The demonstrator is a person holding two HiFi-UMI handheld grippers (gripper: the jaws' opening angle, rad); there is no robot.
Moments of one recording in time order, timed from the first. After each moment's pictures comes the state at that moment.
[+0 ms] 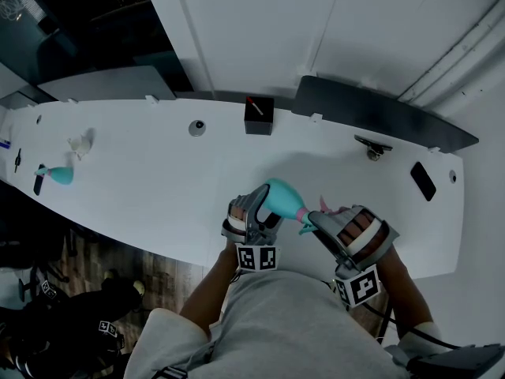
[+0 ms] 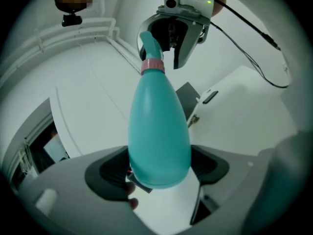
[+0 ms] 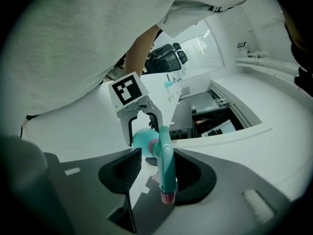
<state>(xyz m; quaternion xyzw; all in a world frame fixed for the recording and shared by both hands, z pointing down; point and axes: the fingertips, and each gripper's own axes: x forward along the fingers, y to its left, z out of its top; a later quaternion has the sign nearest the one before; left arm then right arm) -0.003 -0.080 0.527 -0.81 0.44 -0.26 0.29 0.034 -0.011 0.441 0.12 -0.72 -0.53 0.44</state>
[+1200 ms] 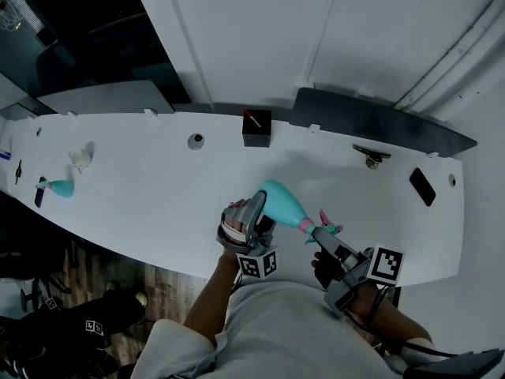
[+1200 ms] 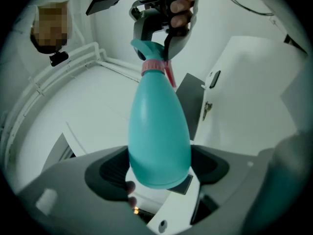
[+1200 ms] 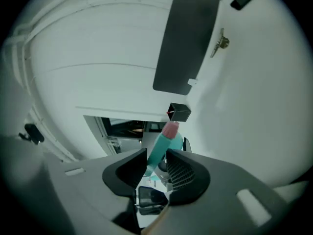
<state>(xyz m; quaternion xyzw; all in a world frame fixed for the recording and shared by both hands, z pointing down) -0.014 -0.099 0.496 -0.71 0.48 -0.28 0.44 0.063 -0.031 0.433 0.33 -0.65 0.67 -0.14</state>
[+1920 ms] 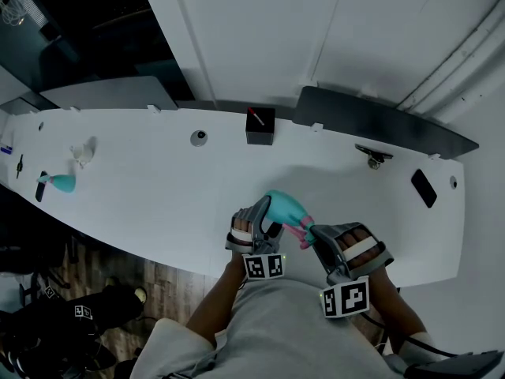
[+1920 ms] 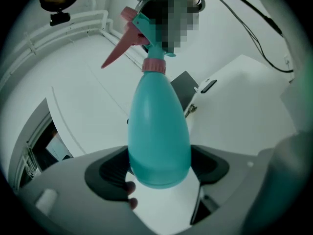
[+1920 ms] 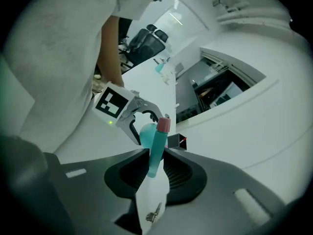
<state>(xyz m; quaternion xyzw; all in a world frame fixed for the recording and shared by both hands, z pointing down) -0.004 -0.082 0.553 -0.78 0.45 -0.32 0.28 0.039 -0.012 0.459 0.17 -0.76 -0.35 0.52</state>
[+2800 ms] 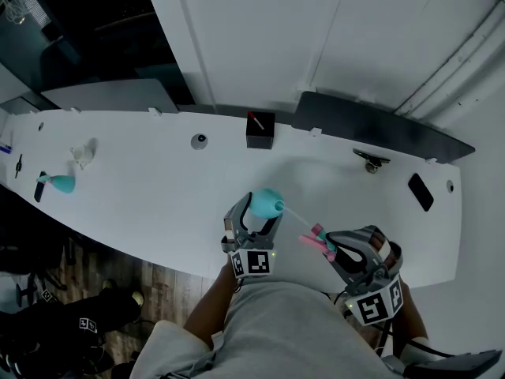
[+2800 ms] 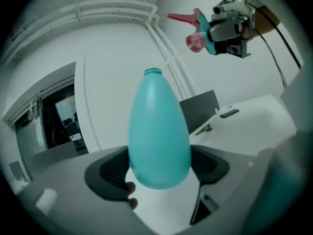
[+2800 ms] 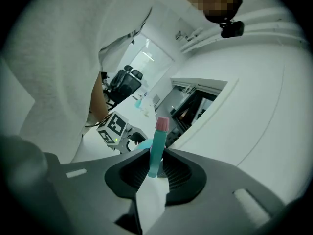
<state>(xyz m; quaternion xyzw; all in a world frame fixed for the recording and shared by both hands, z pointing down) -0.040 -0.099 0.523 -0.82 0.52 -0.20 0.11 0.055 -0.001 0.382 0.22 -0.88 -0.29 0.29</state>
